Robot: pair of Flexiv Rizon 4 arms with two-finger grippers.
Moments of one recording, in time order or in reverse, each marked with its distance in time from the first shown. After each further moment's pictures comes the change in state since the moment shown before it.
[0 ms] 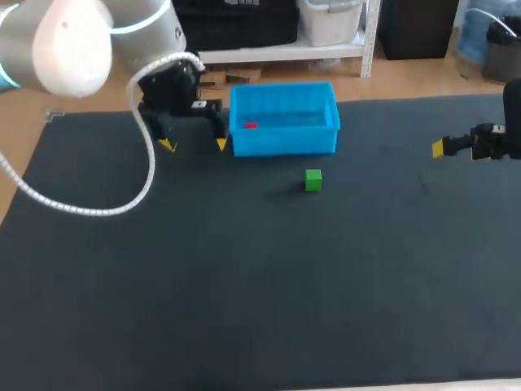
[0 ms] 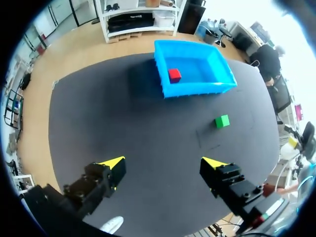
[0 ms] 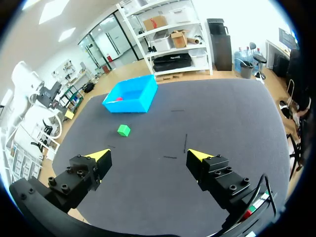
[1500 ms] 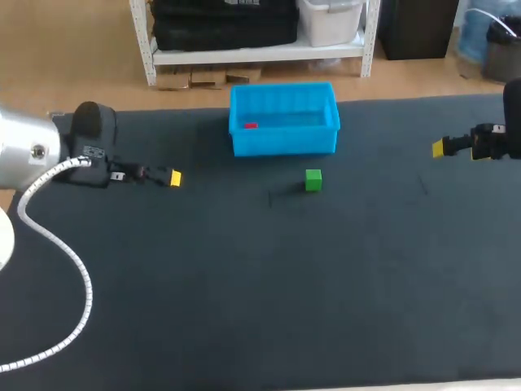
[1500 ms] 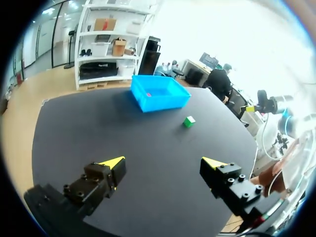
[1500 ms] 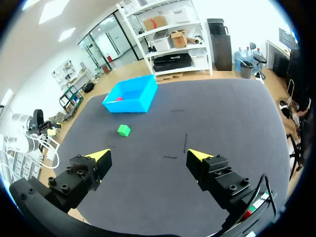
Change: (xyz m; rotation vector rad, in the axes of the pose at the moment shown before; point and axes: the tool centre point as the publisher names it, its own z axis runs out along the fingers) left arm 0.086 0.035 -0.028 0.326 -0.502 0.218; right arm 0.000 0.000 0.000 0.000 0.000 0.000
